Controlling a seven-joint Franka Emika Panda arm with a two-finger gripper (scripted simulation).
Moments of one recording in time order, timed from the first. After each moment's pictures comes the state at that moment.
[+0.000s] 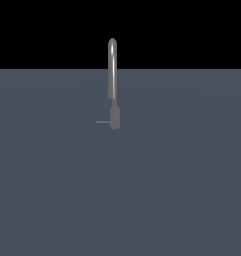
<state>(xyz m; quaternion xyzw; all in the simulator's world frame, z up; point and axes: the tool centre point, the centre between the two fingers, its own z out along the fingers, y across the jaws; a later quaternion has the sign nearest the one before) -0.256 0.004 0.491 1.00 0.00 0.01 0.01</state>
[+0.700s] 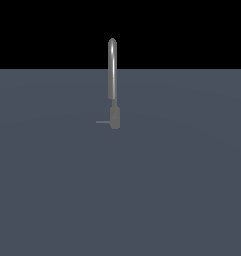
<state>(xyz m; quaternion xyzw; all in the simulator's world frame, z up) -0.255 0.001 0.489 1.00 -0.01 0.00 0.00</state>
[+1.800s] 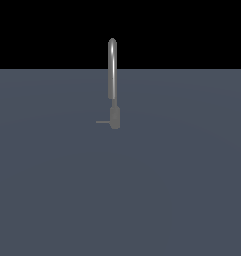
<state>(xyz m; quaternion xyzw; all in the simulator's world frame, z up) -0.253 0.005 0.506 1.00 -0.03 0.02 0.05</state>
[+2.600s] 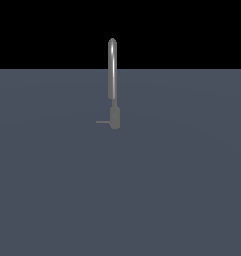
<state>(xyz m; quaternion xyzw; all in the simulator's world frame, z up) -0.247 -0.018 0.551 0.95 -0.09 0.09 0.29</state>
